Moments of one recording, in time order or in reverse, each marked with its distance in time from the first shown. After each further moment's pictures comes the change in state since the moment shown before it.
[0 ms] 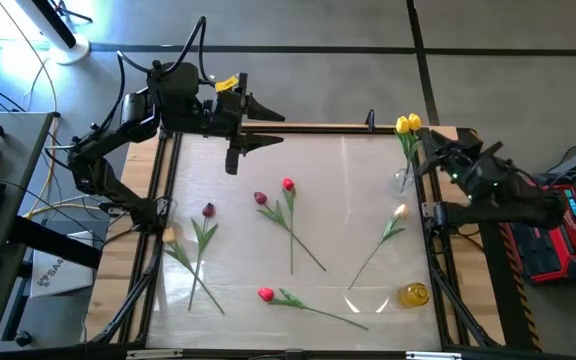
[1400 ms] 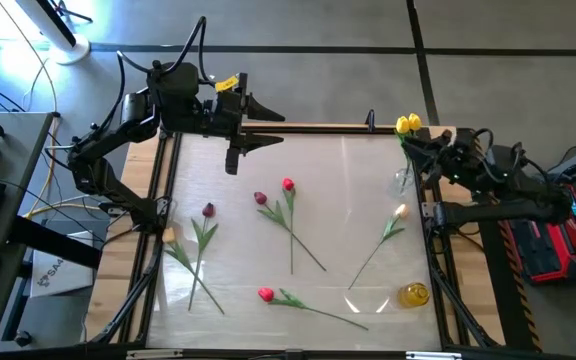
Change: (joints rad) left arm 0.000 0.000 0.000 0.000 0.000 0.000; right arm 0.000 0.179 0.110 0.256 -0.570 0.035
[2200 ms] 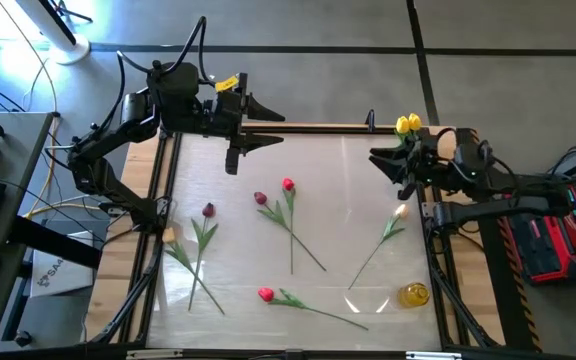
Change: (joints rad) left arm 0.000 0.000 0.000 0.000 0.000 0.000; right arm -0.003 0.247 0.000 0.250 -0.229 0.058
